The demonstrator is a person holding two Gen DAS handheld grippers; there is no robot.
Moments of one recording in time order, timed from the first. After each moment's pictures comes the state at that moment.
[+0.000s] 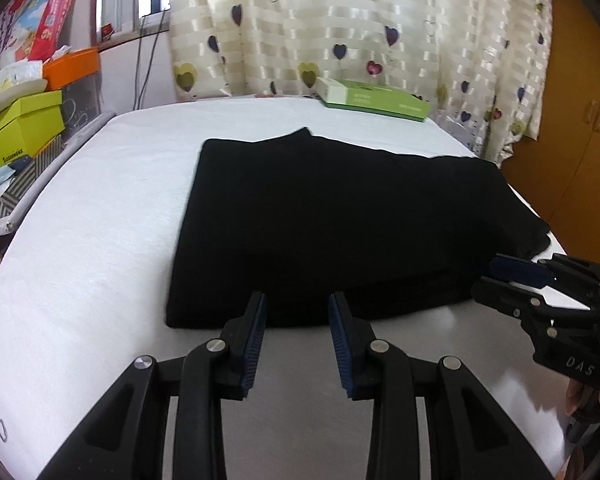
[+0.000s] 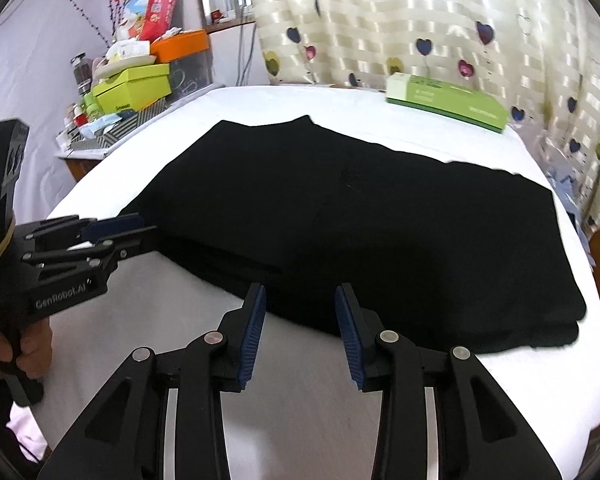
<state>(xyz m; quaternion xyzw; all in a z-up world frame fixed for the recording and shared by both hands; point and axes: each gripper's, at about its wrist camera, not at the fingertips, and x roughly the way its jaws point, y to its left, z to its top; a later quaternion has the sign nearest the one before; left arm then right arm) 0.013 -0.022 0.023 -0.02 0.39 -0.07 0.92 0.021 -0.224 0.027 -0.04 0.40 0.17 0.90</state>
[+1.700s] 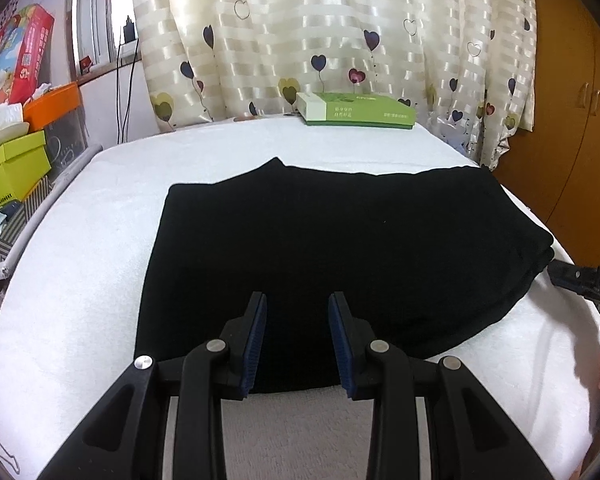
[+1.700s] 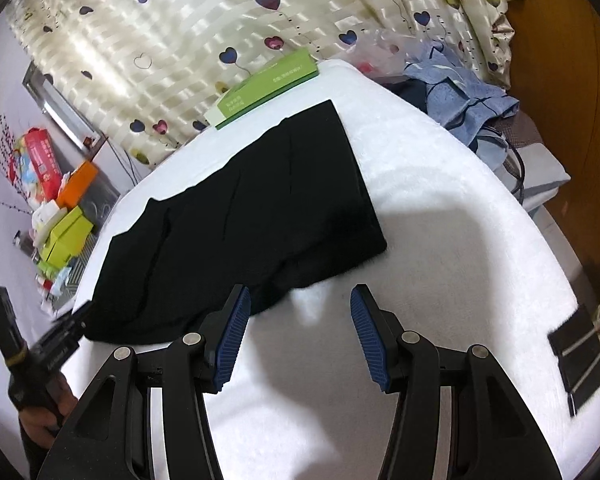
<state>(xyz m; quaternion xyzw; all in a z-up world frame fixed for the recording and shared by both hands) 0.045 -0.050 0.037 0.02 0.38 -0.06 0.92 0.019 -0.398 0.019 0.24 0.40 0.04 0.89</state>
